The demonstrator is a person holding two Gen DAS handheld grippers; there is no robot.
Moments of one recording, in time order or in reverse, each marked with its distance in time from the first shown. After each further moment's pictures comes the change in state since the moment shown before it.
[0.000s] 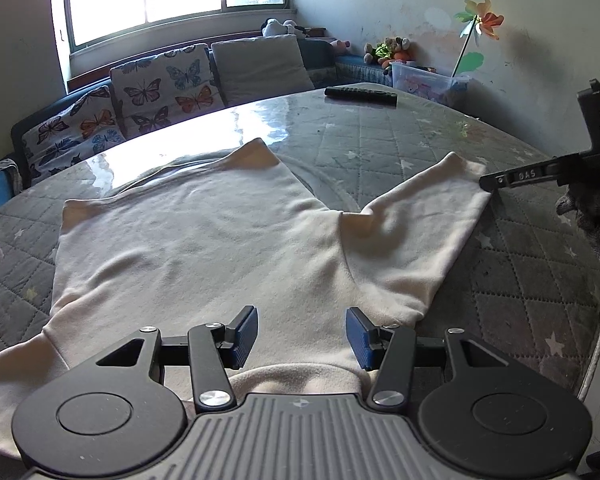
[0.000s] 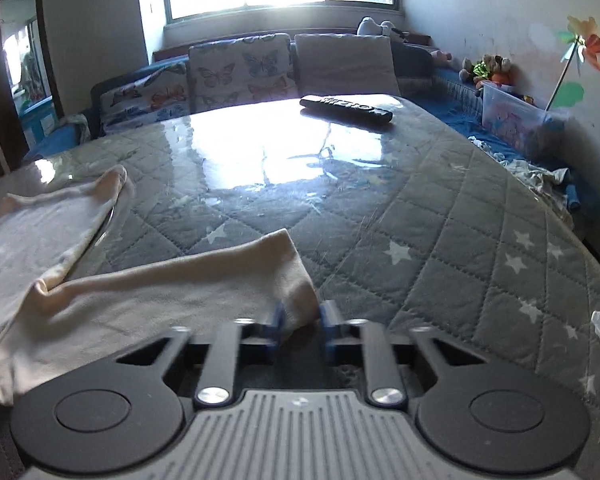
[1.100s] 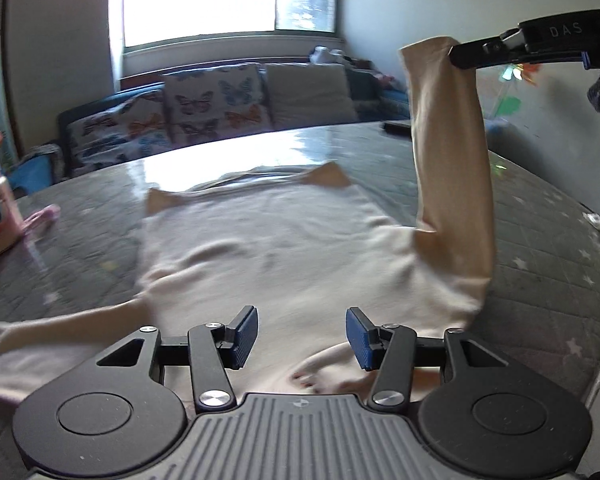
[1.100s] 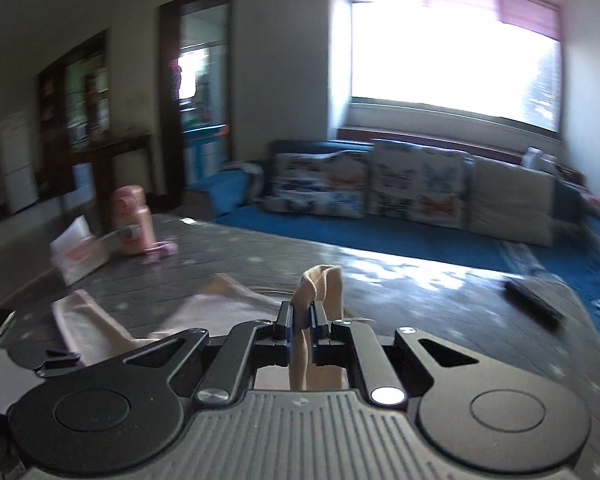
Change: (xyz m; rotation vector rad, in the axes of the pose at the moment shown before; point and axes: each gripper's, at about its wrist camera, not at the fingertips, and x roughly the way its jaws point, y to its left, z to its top) left arm -0.056 0.070 -0.035 -0.146 -0.100 0.092; right arm -0.114 0.188 0.088 -0.366 -0.237 0.396
